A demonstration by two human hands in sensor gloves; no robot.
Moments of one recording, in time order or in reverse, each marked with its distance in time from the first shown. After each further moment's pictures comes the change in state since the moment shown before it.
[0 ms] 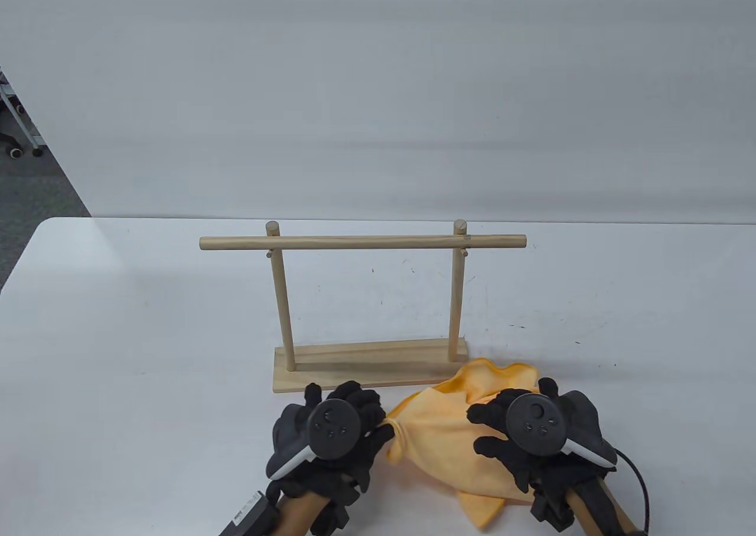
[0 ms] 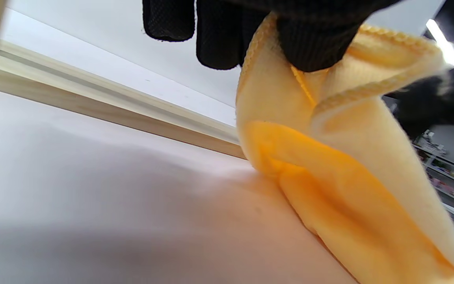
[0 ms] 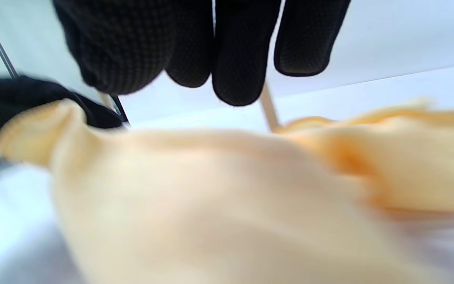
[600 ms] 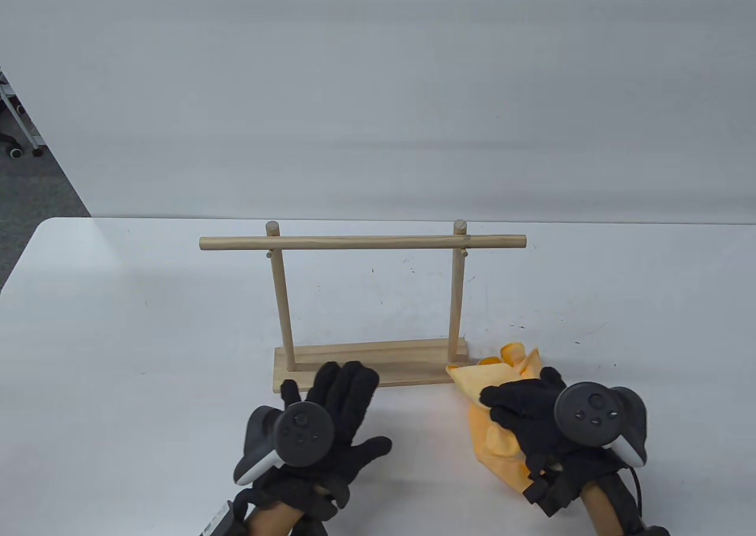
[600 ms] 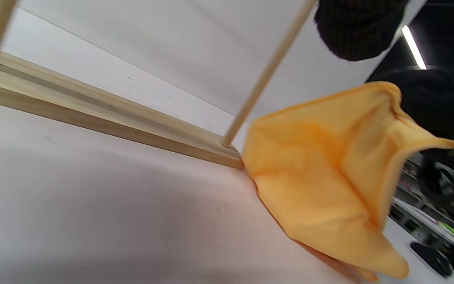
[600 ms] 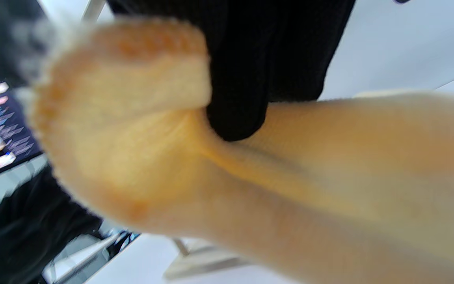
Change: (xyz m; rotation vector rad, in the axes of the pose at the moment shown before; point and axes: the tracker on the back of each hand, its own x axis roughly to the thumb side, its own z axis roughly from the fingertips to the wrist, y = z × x) left_hand 0.039 0.022 0.017 -0.114 -0.168 0.045; right_hand 0.002 -0.026 0.000 -0.272 -0.092 -0.375
